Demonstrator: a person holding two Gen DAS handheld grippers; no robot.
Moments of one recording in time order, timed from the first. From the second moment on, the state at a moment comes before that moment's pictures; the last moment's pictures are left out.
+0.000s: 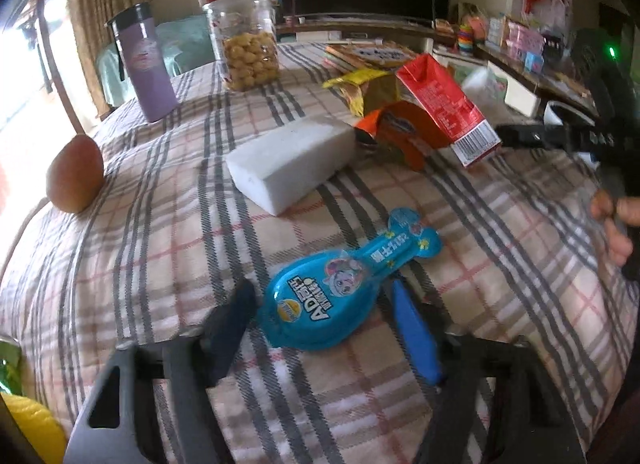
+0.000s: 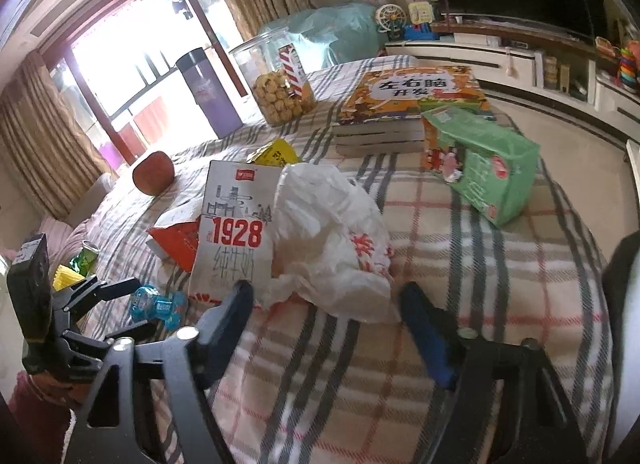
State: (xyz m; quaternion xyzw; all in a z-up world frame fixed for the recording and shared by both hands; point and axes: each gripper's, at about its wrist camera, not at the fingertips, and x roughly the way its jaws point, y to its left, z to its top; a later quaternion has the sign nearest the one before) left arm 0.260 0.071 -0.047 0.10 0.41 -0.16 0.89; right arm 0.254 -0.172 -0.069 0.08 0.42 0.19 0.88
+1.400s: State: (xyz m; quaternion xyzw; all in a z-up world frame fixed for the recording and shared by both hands) left arm 0.202 -0.048 -0.025 -0.01 0.39 -0.18 0.90; right arm 0.133 -0.286 -0.035 0.14 0.37 0.14 0.91
